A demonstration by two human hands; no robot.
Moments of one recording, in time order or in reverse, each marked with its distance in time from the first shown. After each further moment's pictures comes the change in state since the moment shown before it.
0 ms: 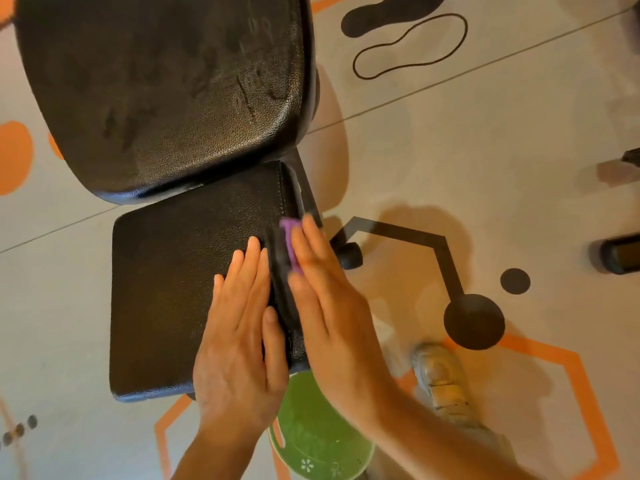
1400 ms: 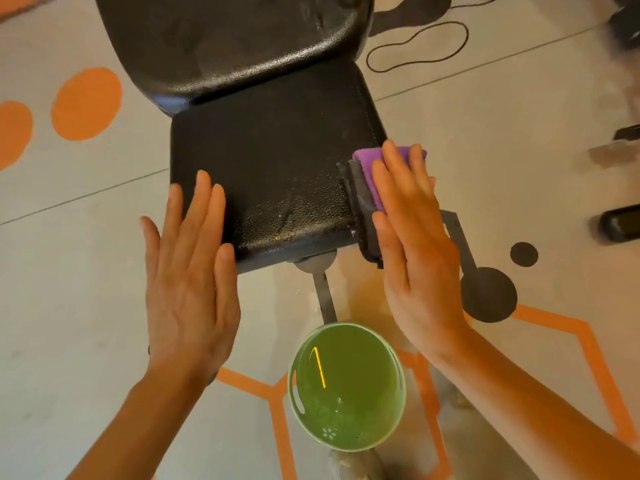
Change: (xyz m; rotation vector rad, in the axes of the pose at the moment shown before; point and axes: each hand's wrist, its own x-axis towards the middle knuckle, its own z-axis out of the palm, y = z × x) left_hand -0.074 -0.108 -0.042 0.108 0.174 0.093; right_hand -0.074 0.003 0.023 -0.385 0.163 -0.212
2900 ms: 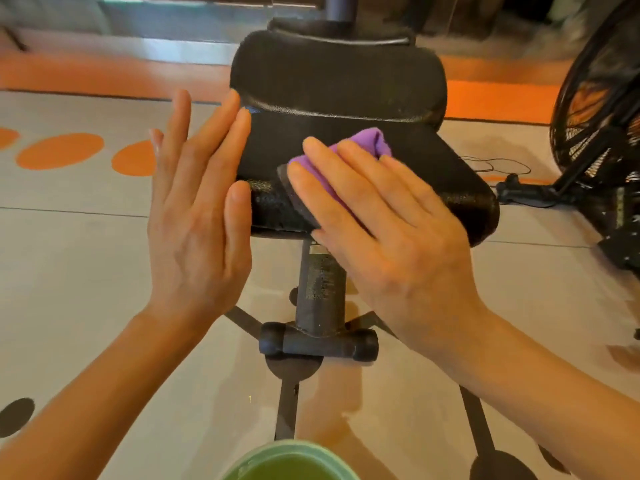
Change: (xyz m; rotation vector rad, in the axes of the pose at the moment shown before) left_hand 0.012 -0.035 0.083 -0.062 0.818 0.180; right_hand 0.020 0.028 0.051 -0.784 0.161 -1.121
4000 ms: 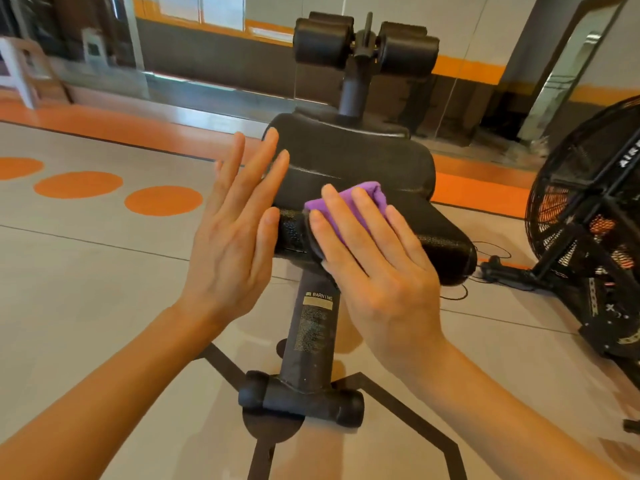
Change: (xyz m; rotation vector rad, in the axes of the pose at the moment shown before) left_hand -0.001 -0.011 0.005 -0.062 0.072 0.057; right_hand -0.006 -0.007 0.016 -0.128 0.131 -0.080
